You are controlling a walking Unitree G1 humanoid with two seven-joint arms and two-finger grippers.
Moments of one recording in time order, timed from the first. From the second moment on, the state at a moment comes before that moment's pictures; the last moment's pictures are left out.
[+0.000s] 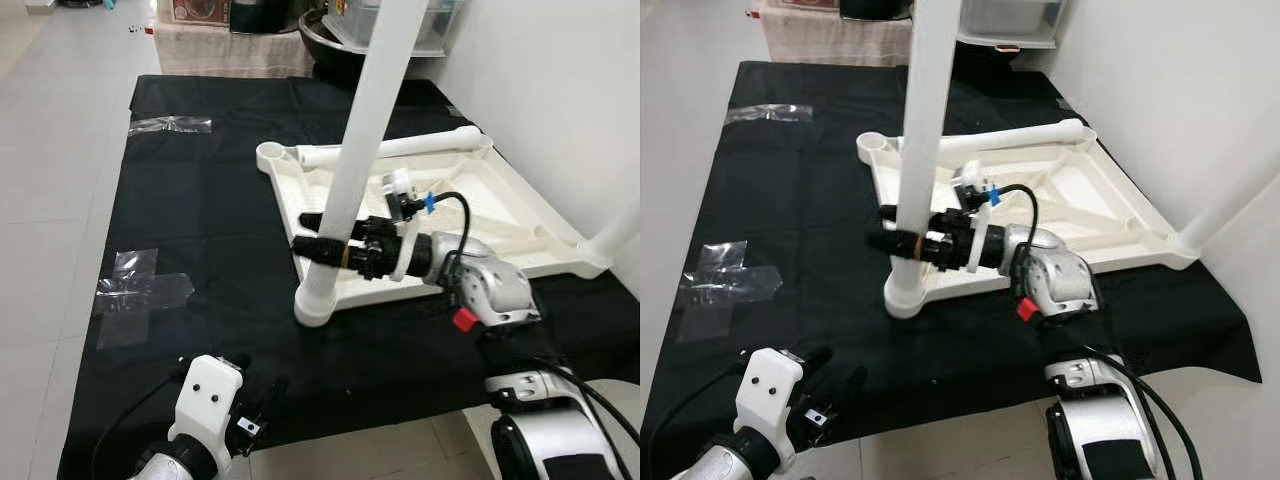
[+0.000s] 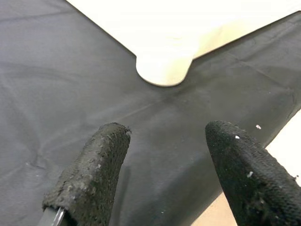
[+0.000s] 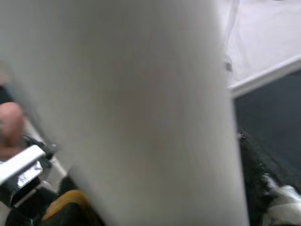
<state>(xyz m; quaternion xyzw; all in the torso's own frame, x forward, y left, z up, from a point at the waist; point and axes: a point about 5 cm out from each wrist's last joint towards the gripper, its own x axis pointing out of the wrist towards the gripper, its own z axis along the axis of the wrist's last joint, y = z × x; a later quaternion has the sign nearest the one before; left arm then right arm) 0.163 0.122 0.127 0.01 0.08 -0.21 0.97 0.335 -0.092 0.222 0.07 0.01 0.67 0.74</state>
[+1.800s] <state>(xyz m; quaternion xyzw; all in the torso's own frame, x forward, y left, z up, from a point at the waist) 0.165 0.122 0.128 0.01 0.08 -0.21 0.97 0.362 -0.112 0.230 0.15 -0.09 0.17 0.97</state>
